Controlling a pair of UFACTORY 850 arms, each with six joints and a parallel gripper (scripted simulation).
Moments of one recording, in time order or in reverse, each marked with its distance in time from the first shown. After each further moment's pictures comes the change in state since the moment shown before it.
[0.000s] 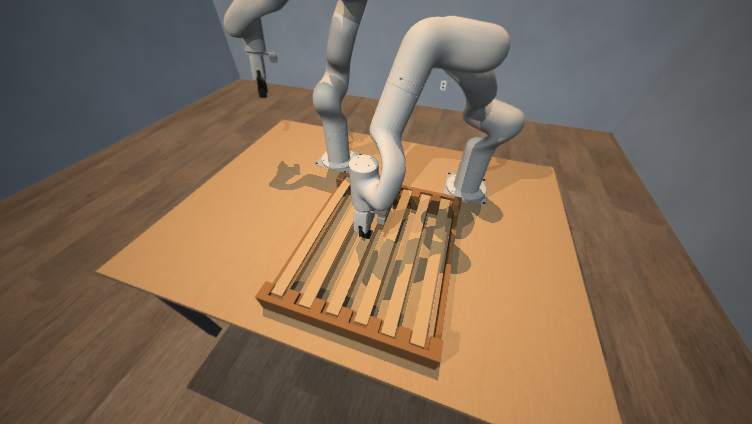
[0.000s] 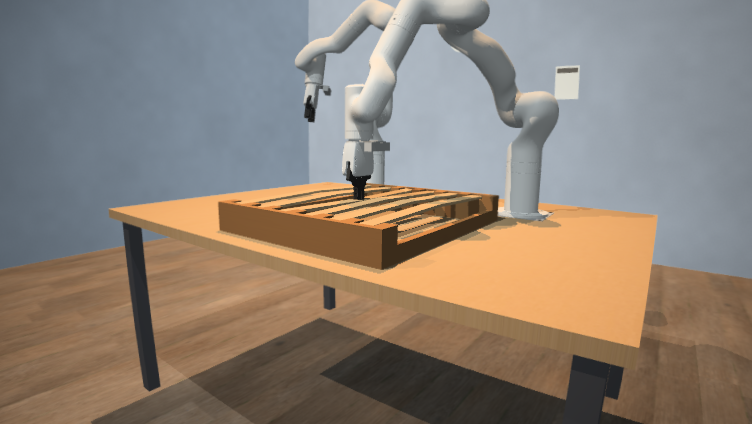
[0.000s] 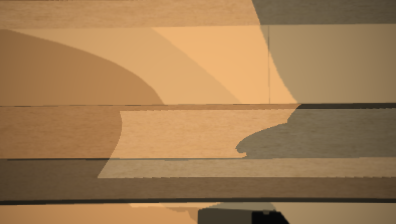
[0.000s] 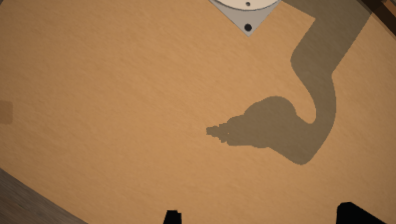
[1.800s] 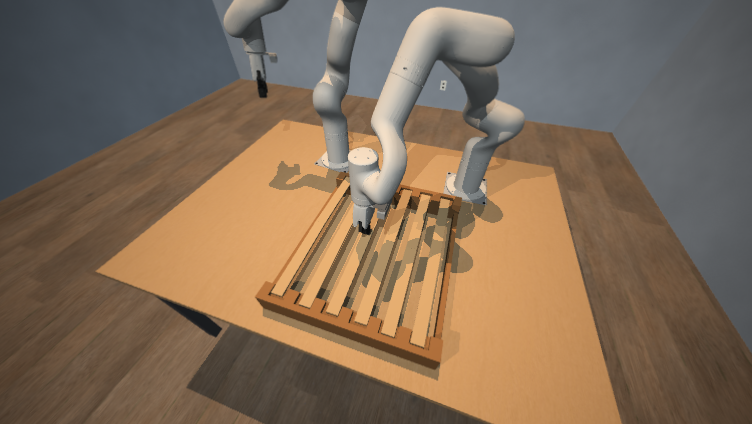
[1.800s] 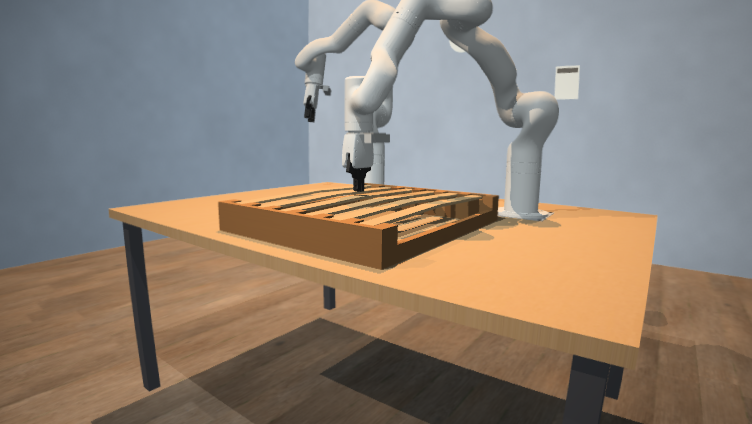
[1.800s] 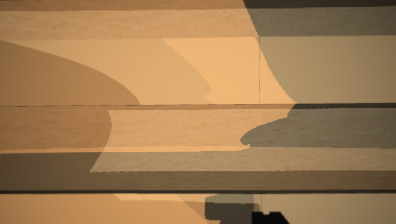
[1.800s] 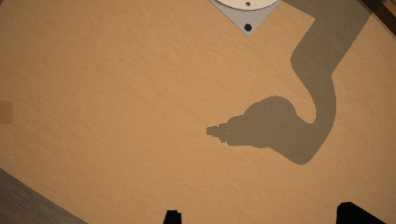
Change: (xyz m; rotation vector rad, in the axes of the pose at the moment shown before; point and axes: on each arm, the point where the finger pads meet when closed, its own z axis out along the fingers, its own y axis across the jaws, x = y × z) left arm -0.001 0.000 -0.024 0.001 0.000 0.000; right arm 0.000 0.000 0.000 0.000 0.000 0.000
